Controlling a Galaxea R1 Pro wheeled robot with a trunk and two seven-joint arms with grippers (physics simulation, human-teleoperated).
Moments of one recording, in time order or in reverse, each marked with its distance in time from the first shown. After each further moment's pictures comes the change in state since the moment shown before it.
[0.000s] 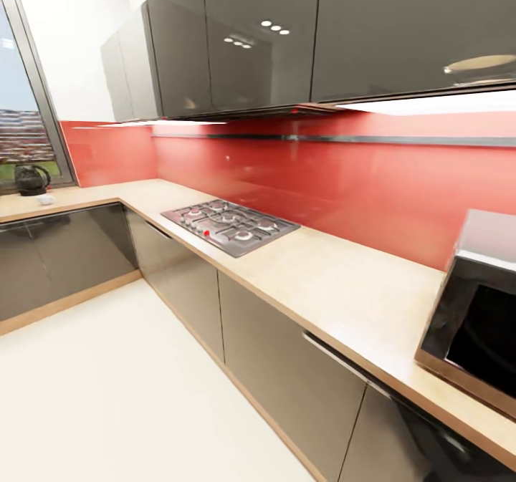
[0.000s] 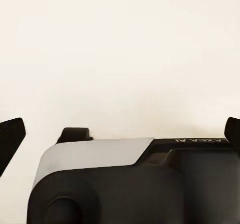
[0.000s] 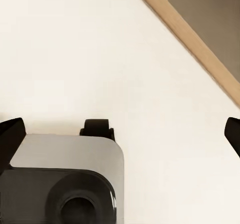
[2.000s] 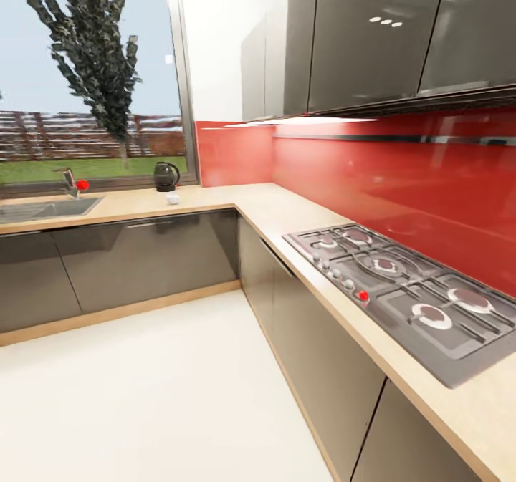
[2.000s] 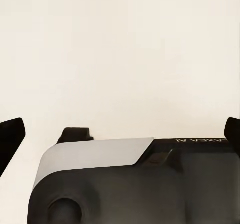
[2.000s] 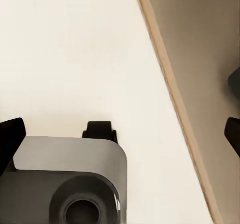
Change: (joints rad) left arm 0.000 0.001 0.000 0.000 0.000 0.000 0.000; right arm 0.000 0.009 0.002 -0.004 0.001 -0.005 -0.007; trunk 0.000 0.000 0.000
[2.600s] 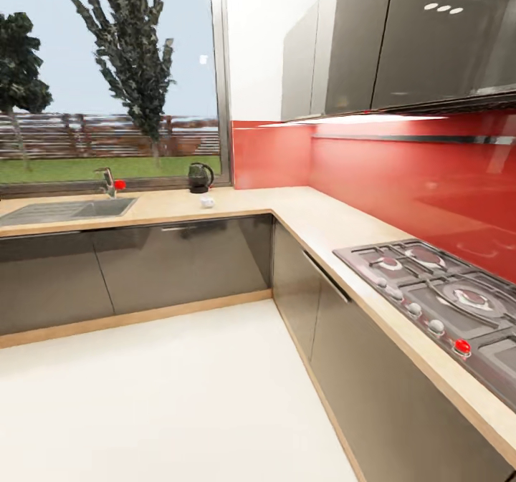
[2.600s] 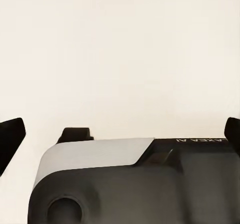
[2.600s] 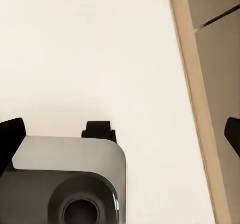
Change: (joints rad) left arm 0.000 0.000 0.000 0.000 0.000 0.000 0.000; right arm 0.000 -0.003 0.000 0.000 0.000 0.002 0.002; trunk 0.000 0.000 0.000
